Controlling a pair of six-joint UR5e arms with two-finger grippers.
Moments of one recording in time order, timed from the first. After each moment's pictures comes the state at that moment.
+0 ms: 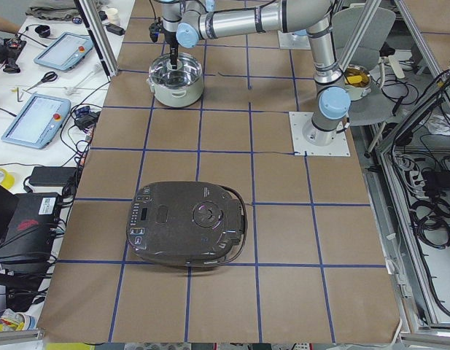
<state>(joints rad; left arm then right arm) -1.74 -2.06 -1.36 -1.20 1.57 -0.23 1.34 -1.03 1.71 -2.33 -1.67 -0.05</state>
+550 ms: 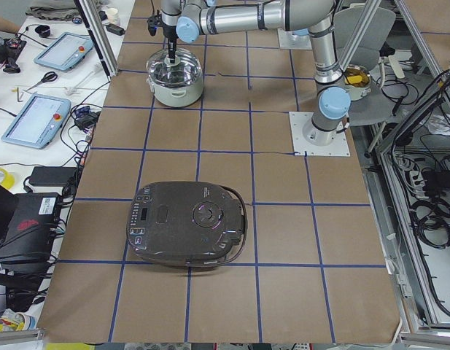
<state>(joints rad) -1.74 -2.03 -1.33 -1.20 1.57 -0.24 1.34 -1.03 1.69 -2.34 -1.67 -0.05</state>
